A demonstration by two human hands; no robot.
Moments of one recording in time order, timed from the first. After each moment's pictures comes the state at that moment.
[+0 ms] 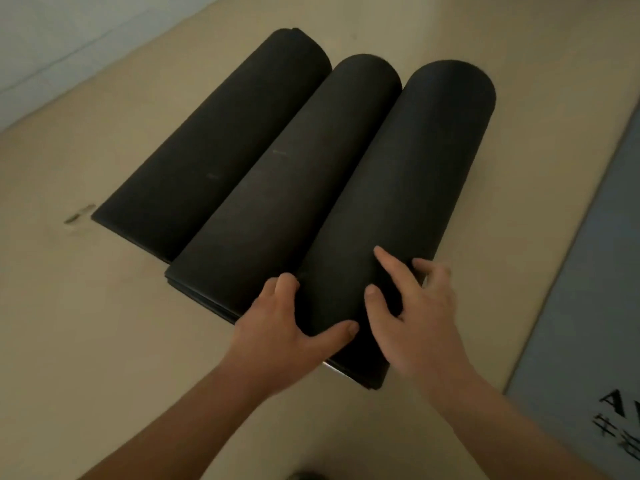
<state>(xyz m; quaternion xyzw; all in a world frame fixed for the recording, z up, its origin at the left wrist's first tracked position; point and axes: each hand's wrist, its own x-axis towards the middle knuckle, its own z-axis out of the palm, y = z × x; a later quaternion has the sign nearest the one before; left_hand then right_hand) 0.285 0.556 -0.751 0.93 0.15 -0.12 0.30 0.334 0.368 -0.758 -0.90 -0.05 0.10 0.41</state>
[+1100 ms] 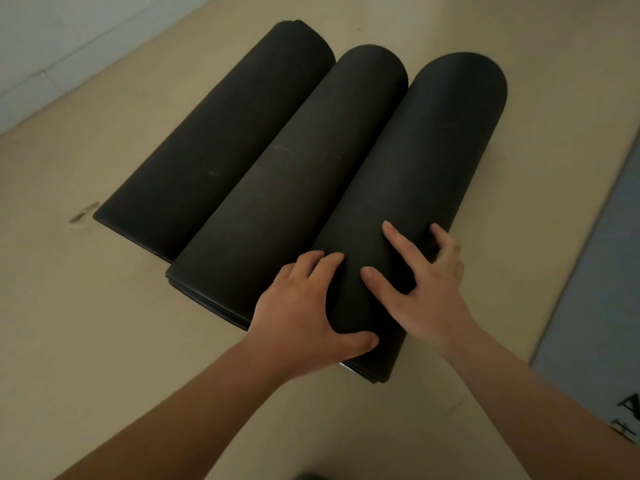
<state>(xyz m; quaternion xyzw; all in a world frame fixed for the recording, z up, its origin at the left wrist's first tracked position) 0.315 0.546 -0.751 0.97 0.05 -0.12 0.21 0.379 0.357 -0.792 -0.90 -0.08 0.10 0.42</state>
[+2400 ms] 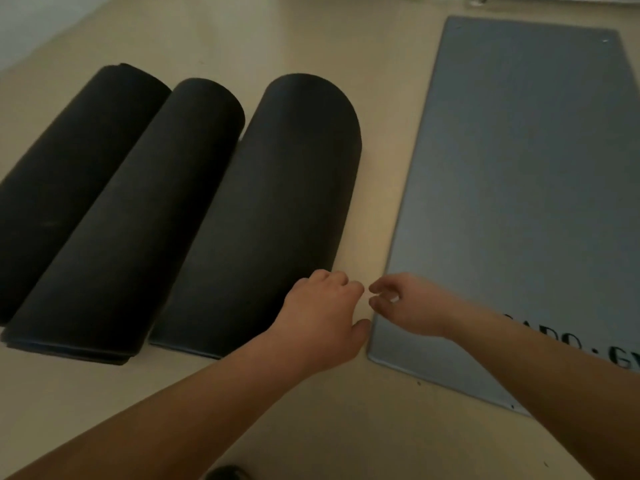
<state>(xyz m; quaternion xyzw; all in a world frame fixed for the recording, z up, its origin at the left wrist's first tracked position) 0.318 0.340 -0.739 0.95 -0.25 -0.17 0.07 0.334 0.157 -0.769 -0.91 0.03 0.32 0.27</state>
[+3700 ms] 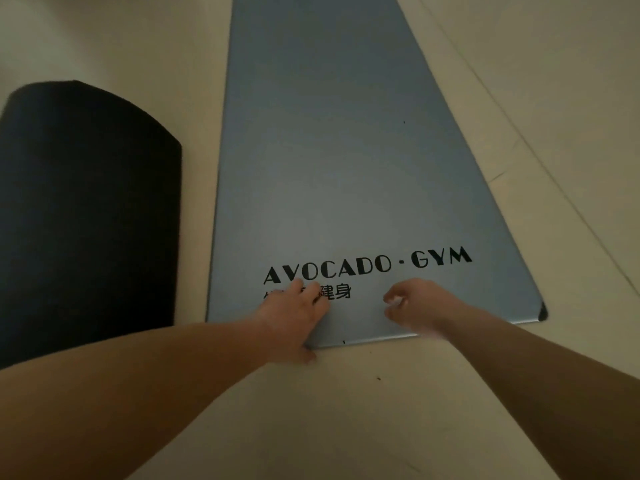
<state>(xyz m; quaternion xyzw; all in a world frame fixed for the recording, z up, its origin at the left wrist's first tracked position) 0.284 0.115 -0.851 0.77 -0.55 -0.23 -0.21 0.165 -0.103 -0.821 -0.87 0.27 0.29 0.29</state>
